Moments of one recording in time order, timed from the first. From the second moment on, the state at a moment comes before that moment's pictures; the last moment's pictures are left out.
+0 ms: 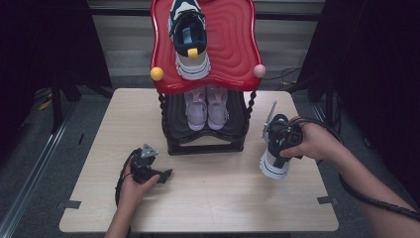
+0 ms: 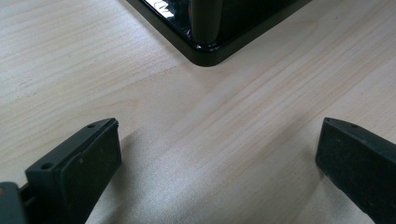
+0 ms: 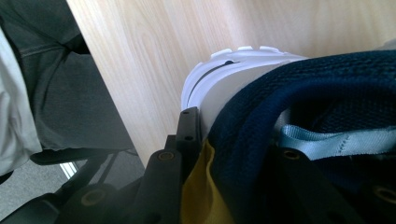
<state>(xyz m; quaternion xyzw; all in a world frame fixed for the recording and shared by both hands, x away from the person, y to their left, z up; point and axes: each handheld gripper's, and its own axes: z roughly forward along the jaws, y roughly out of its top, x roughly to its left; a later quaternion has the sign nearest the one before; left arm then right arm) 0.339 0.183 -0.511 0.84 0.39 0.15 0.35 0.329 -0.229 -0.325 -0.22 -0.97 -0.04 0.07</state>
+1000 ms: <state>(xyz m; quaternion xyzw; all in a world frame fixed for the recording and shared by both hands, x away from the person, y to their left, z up) 0.339 0.184 -0.511 0.84 0.38 0.15 0.34 0.328 -0.222 -0.165 -0.20 -0.98 -0.05 0.00</state>
